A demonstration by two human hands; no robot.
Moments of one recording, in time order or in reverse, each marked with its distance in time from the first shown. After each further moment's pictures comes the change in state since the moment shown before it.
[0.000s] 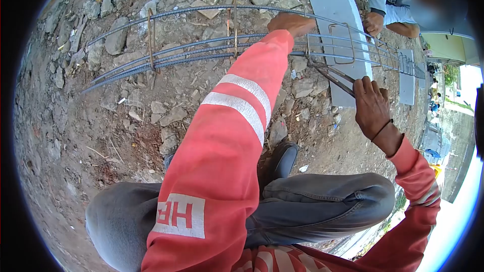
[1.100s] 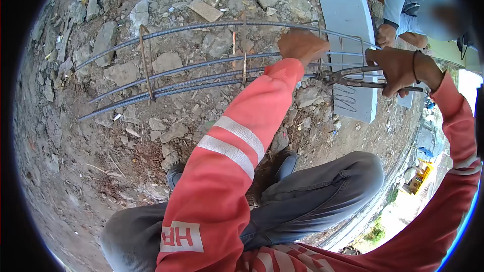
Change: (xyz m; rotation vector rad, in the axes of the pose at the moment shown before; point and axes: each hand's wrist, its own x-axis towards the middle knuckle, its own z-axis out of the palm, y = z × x) left_hand 0.002 -0.006 0.010 -0.016 0.036 -0.031; right_hand 0.185 0.067 -0.106 0.364 -1.044 -0.125
